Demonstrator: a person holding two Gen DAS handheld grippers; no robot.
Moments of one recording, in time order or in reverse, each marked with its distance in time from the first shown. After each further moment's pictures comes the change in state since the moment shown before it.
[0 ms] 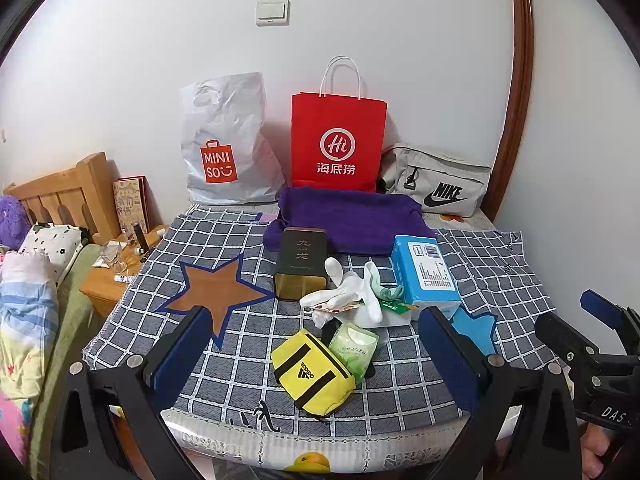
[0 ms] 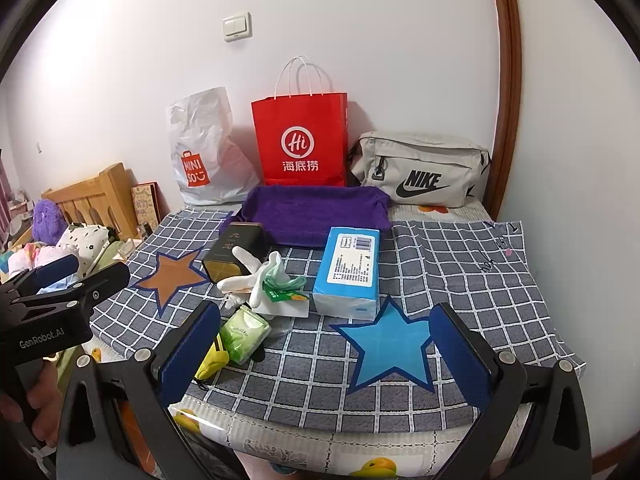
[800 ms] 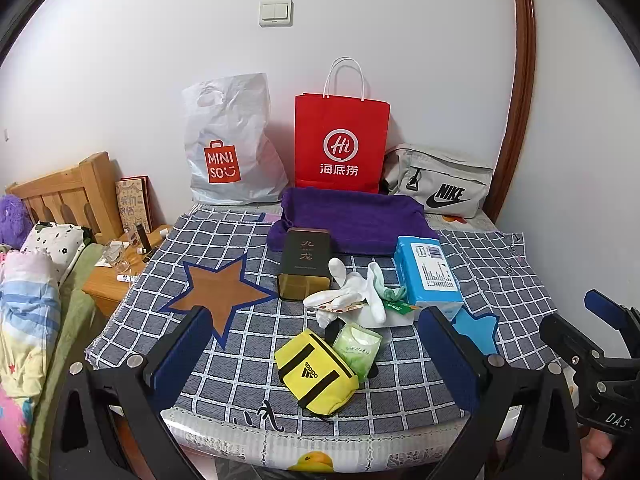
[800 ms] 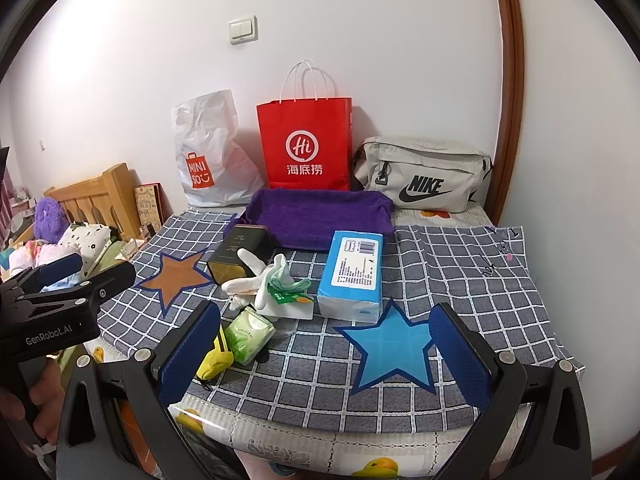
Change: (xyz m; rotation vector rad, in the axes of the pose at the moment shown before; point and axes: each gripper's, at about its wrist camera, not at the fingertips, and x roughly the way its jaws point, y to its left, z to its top) left arm 0.000 0.001 -0.001 0.002 -0.001 0.000; right arm -0.005 0.004 0.002 -0.011 -0.012 0.006
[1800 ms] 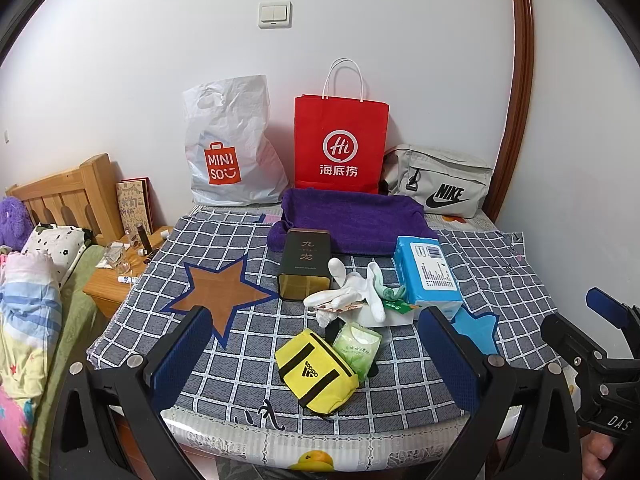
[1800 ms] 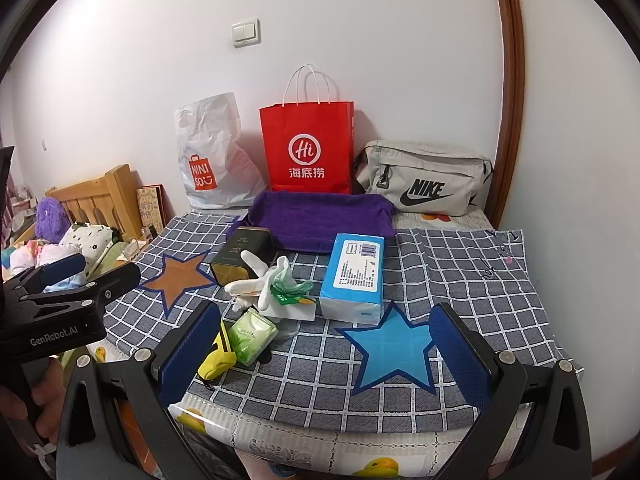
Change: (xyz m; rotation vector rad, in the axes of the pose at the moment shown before) left arm 0.000 0.002 0.000 0.000 -0.002 0.002; right arm -0.007 0.003 -0.001 -0.007 -0.012 0.001
